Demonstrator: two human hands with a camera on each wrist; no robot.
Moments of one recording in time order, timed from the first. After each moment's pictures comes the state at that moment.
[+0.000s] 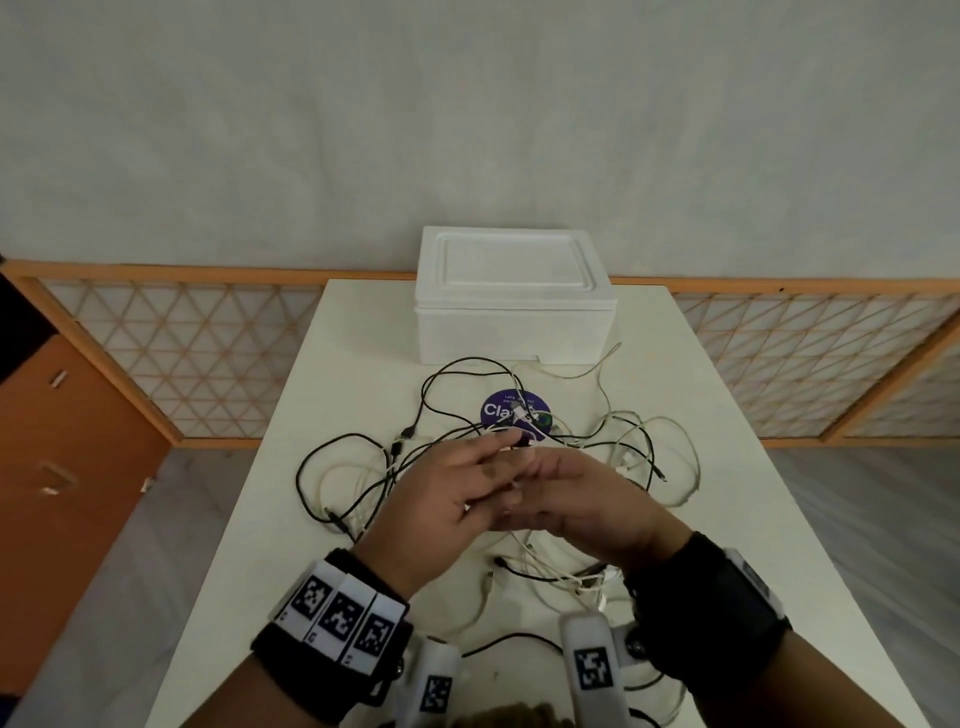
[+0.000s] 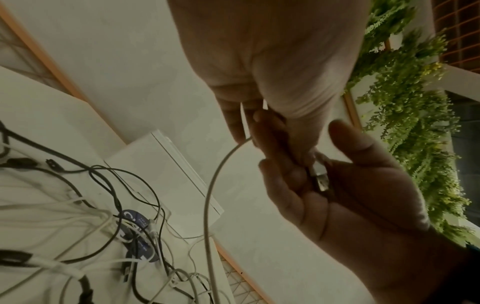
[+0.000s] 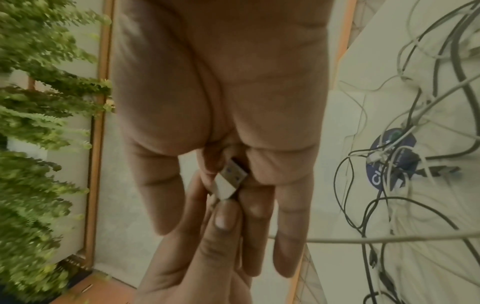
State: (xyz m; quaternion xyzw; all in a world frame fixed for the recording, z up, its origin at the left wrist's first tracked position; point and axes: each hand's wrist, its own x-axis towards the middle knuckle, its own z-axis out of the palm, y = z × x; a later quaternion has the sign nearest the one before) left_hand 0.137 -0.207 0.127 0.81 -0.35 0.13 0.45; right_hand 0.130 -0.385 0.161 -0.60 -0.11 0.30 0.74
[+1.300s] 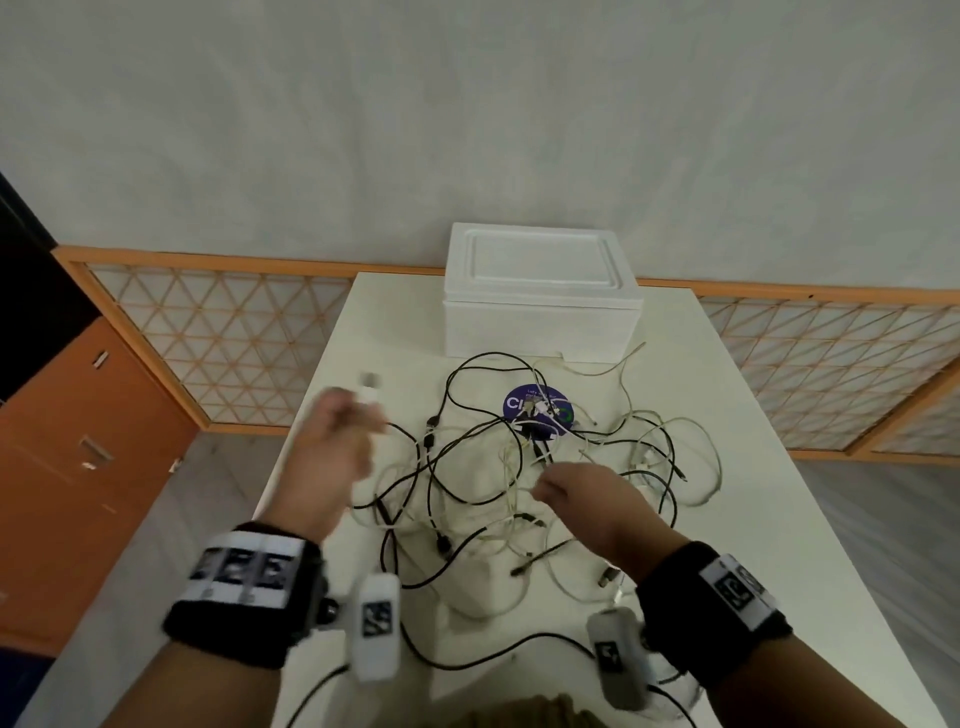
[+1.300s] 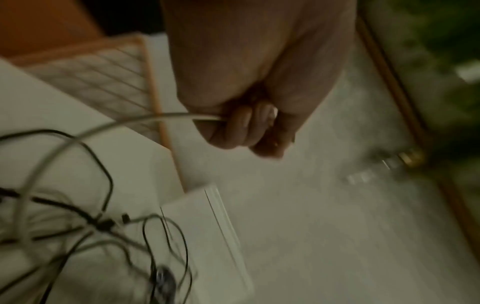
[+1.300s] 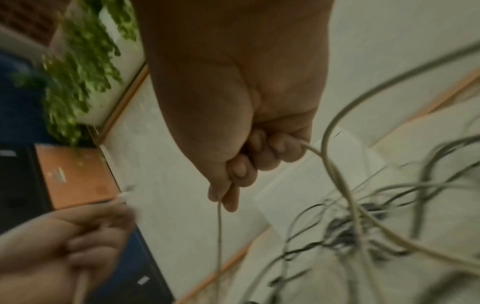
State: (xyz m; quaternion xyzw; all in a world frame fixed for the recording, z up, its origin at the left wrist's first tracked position) left_hand 0.146 -0.122 0.136 0.65 0.09 0.07 0.75; right_hand 0.135 -0.387 0.121 -0.96 -0.12 0.11 0.21
